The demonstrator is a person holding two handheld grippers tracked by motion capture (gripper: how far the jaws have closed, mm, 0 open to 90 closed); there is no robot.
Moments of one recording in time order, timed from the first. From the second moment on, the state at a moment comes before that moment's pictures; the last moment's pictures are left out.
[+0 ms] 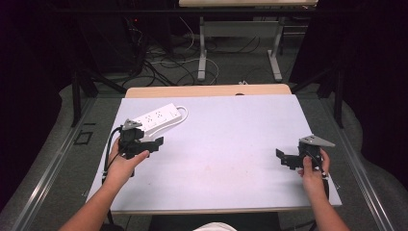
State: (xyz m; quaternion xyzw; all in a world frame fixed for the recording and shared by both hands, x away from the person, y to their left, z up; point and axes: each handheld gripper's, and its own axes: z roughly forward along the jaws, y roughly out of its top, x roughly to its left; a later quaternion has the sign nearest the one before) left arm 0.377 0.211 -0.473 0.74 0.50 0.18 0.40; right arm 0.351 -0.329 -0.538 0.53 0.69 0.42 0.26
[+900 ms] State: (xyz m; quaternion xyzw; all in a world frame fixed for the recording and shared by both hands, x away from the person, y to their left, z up) left arm 0.409 0.216 -0.444 0.74 0.52 0.20 0.39; right arm 0.351 -0.330 -0.539 0.53 0.69 0.41 0.25
